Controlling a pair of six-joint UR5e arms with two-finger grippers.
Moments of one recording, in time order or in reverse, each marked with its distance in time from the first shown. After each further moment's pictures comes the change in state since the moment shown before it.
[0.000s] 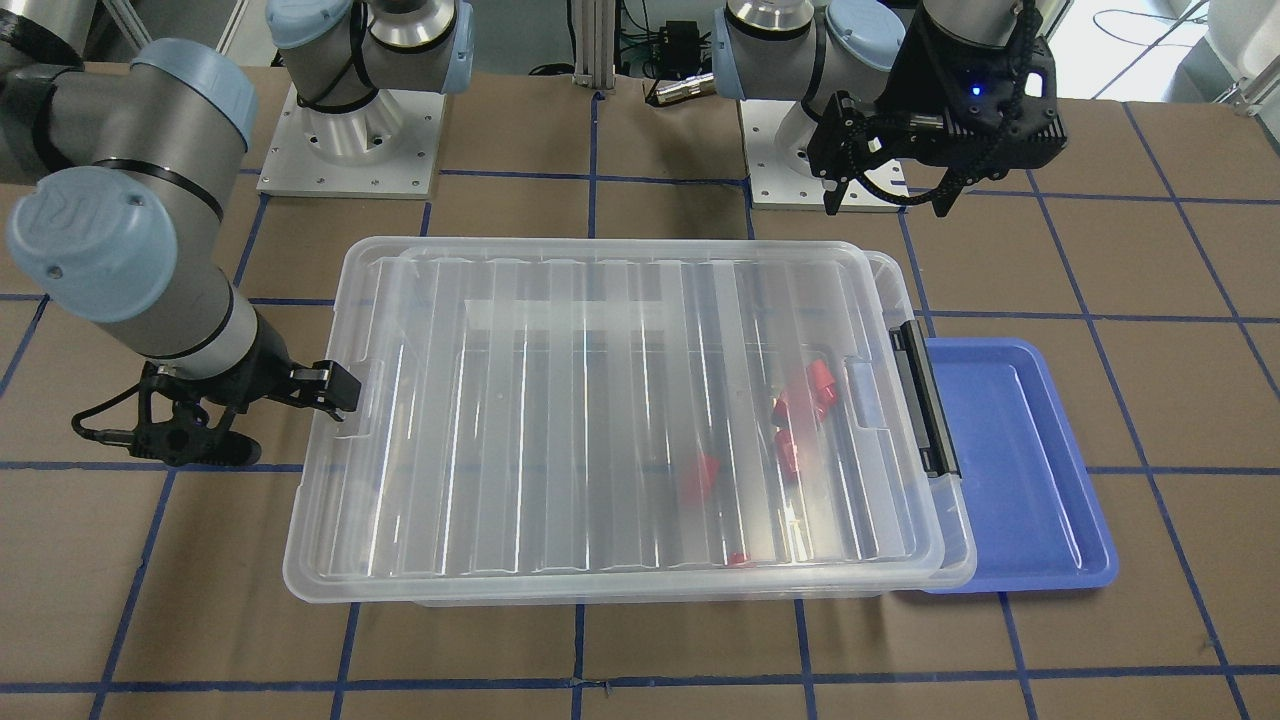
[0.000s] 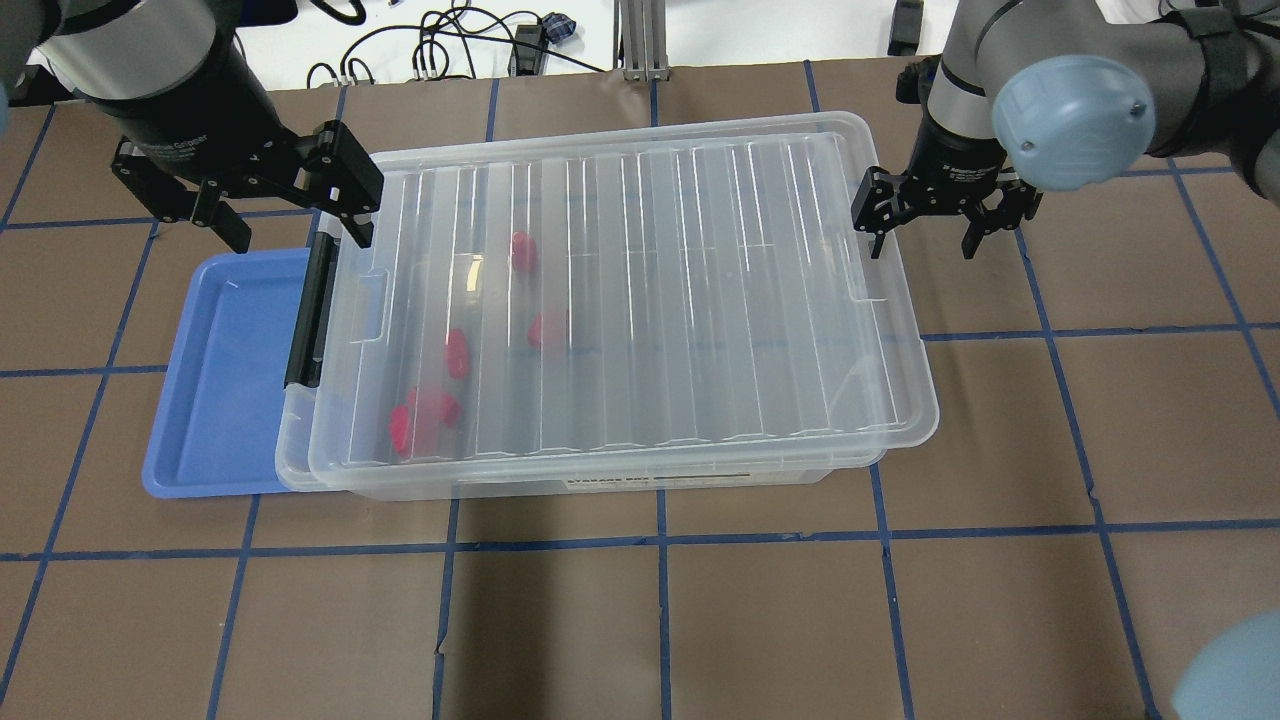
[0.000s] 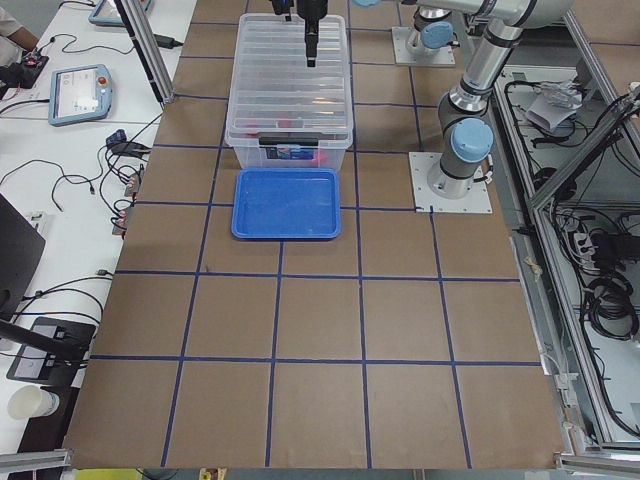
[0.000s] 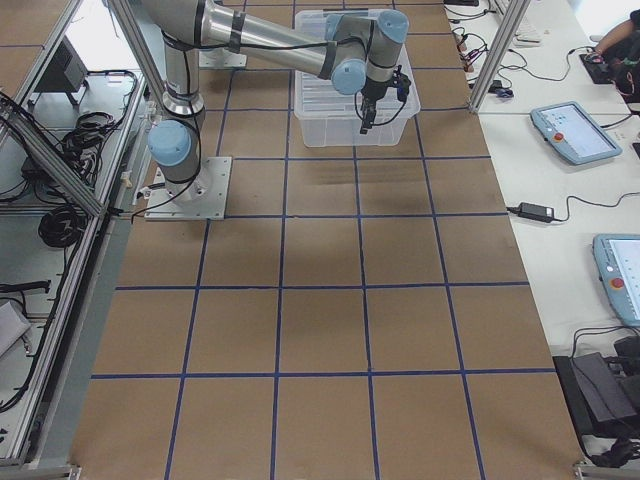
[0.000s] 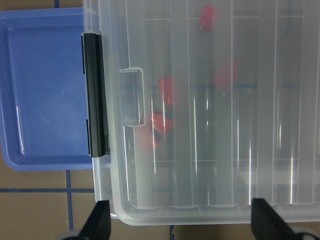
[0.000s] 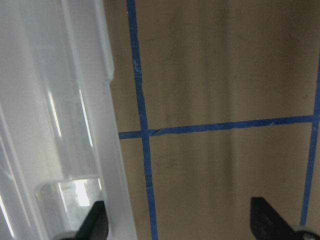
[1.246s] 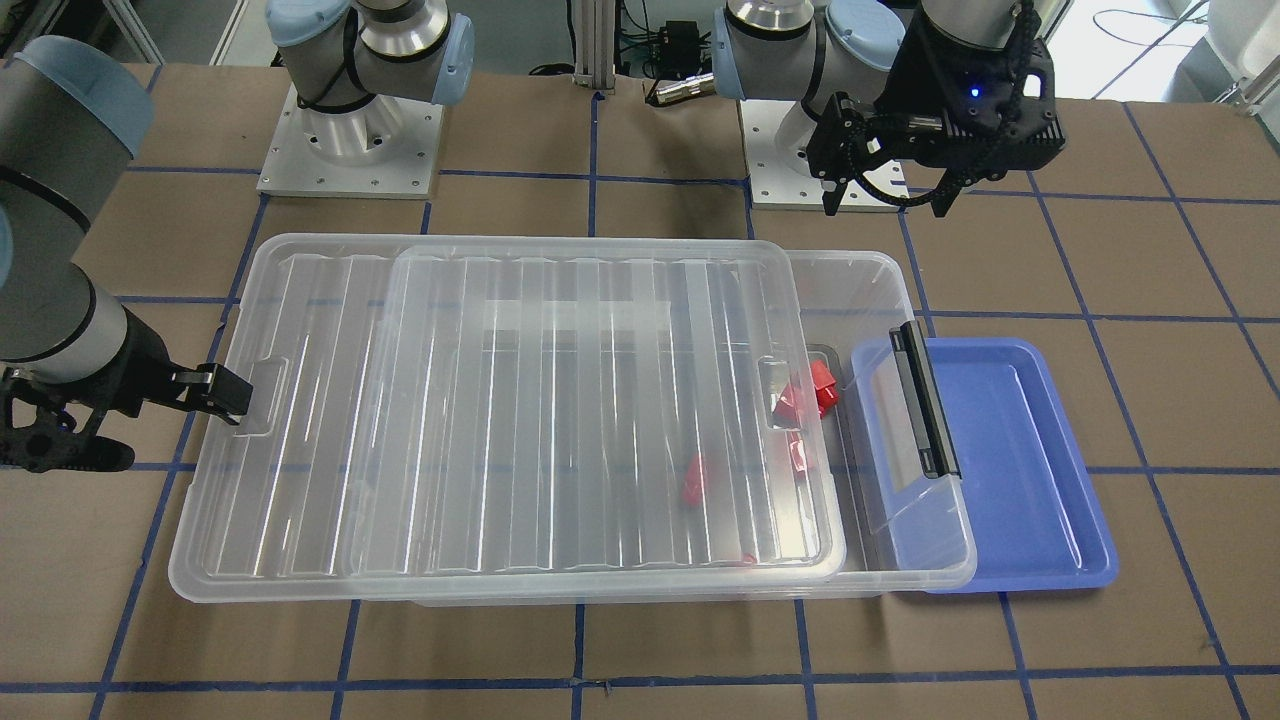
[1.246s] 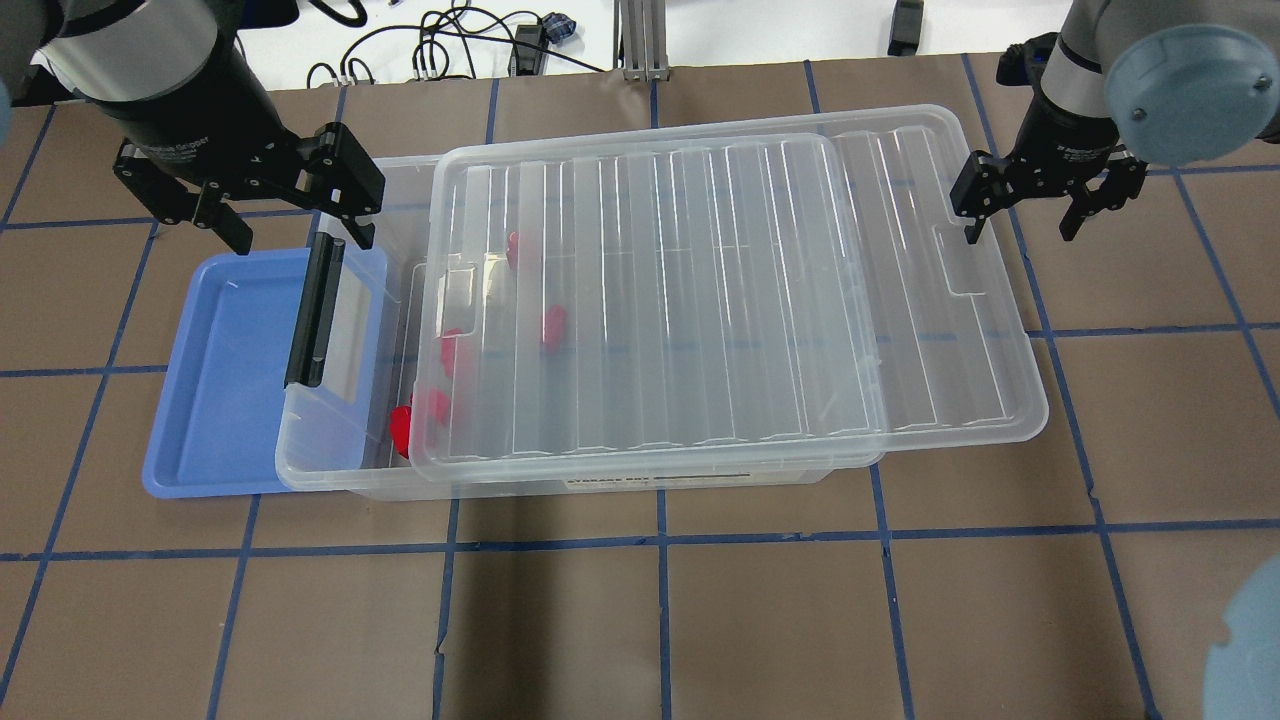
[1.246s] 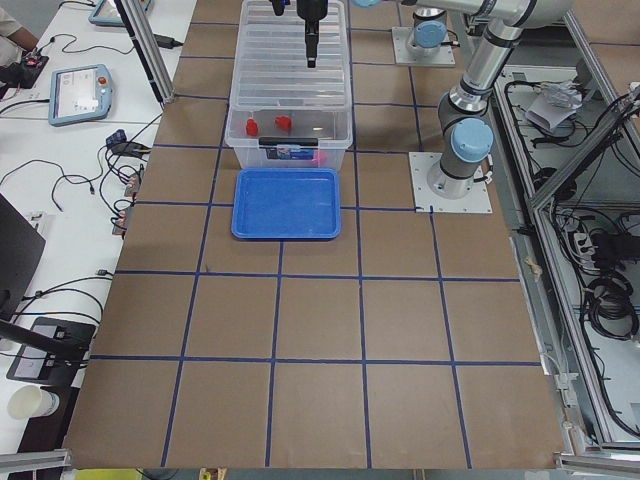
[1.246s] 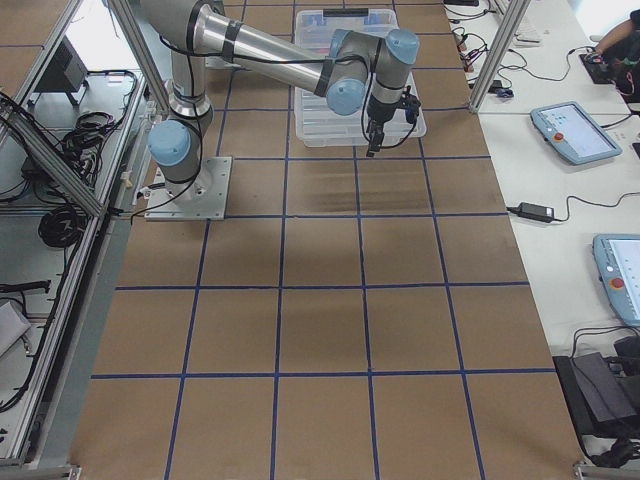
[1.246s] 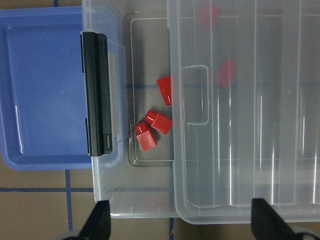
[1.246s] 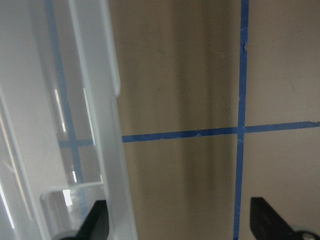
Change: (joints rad) left arm 0.000 0.000 -0.003 0.000 -0.002 -0.001; right arm -0.135 -0.004 -0.013 0.002 -0.052 -0.163
